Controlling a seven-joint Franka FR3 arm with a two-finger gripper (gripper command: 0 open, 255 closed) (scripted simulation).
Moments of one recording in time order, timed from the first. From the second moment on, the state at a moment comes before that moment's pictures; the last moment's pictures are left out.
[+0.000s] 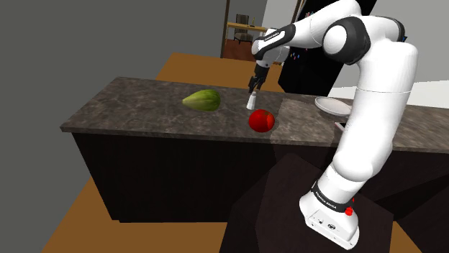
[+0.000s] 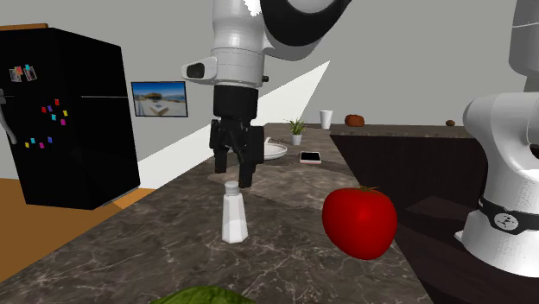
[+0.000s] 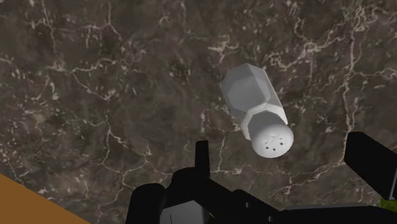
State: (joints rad) arm -0.12 0.29 -0.36 -1.84 0.19 2.19 -0.64
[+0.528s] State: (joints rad) arm -0.12 0.31 -0.36 -1.85 0.20 2.22 -0.65
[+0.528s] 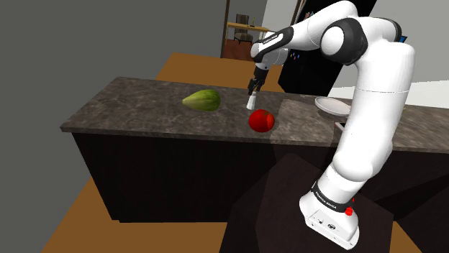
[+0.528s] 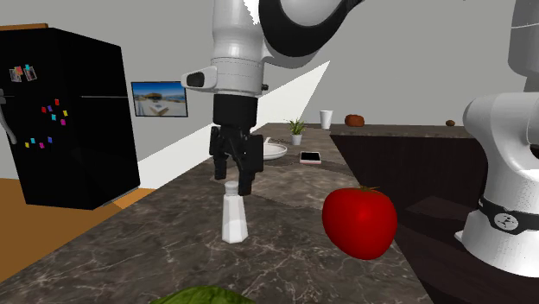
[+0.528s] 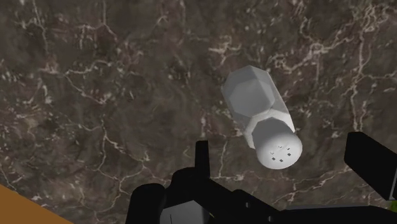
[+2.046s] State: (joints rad) arm -0.11 0.26 -0.37 -1.77 0.16 2.09 -0.63
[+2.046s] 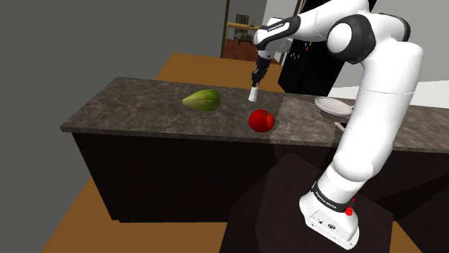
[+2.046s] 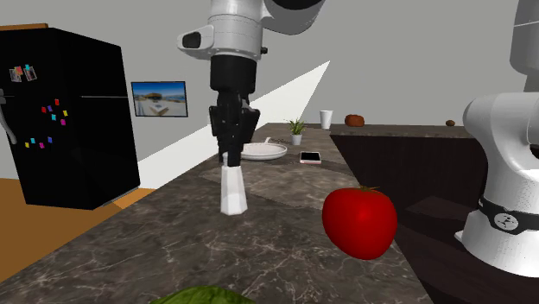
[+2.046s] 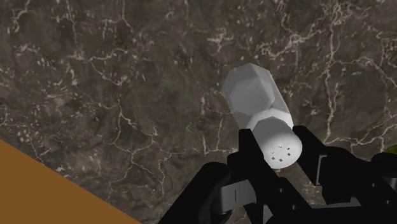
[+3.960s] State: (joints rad) arm -0.14 0.07 -0.41 -1.69 0.09 1.83 -0.65
